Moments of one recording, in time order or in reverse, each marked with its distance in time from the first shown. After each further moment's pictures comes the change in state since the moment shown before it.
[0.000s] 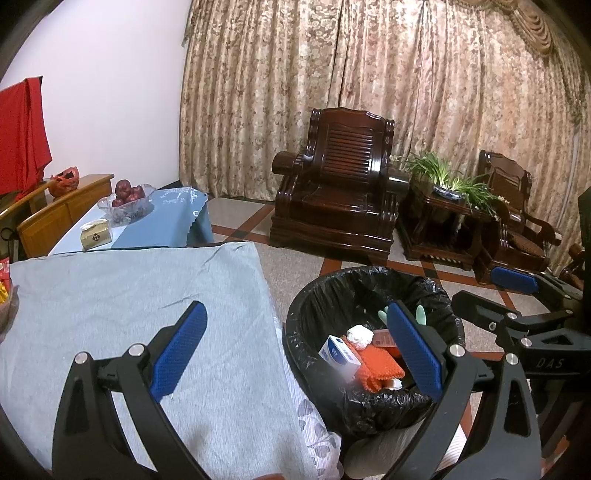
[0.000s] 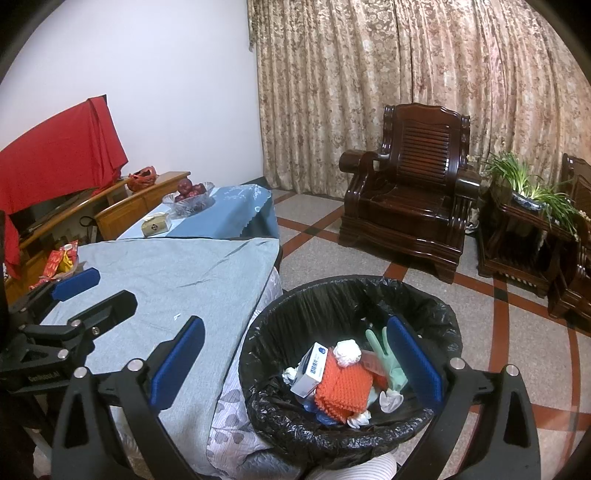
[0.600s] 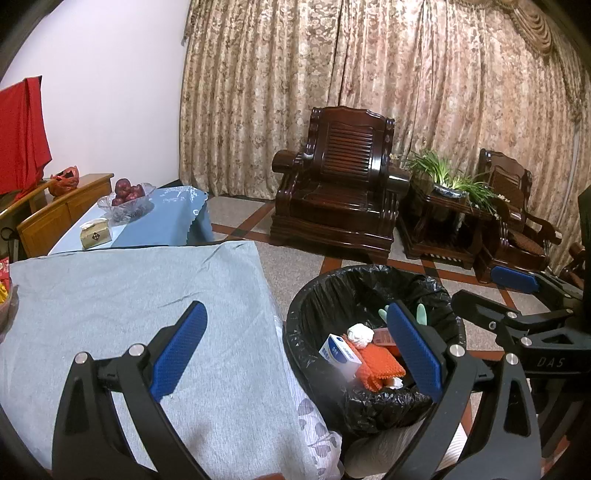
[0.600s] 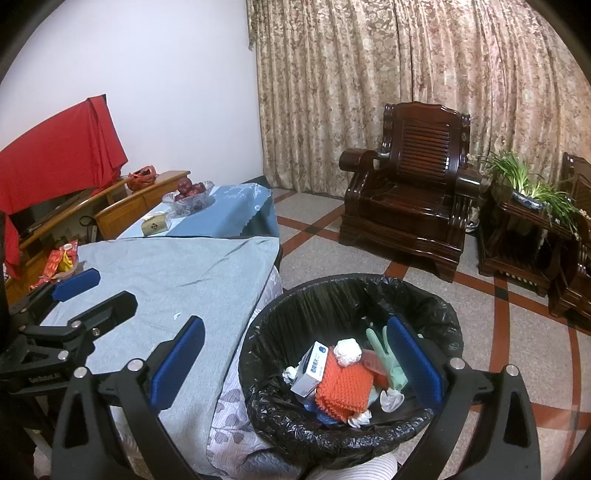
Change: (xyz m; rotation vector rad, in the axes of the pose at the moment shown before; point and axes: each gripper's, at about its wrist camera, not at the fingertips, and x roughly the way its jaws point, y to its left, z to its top) left arm 0.000 0.000 0.001 0.001 0.002 0.000; right arm 0.000 0.000 0.001 0.002 0.003 0.000
